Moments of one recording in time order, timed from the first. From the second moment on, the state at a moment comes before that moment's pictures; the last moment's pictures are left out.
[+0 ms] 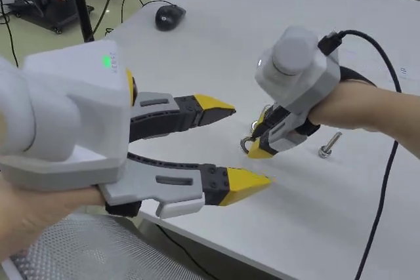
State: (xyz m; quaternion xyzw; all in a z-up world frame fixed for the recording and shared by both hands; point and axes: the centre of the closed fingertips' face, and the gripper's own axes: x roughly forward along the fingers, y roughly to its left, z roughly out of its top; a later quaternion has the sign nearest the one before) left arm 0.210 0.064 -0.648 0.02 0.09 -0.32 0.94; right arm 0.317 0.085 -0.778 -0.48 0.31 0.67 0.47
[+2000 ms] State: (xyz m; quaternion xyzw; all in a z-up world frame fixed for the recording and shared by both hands) left arm 0.223 0.072 -0.657 0.01 0.10 -0.32 0.94; right arm 0.373 0.094 -0.804 -0.48 0.32 0.65 0.50
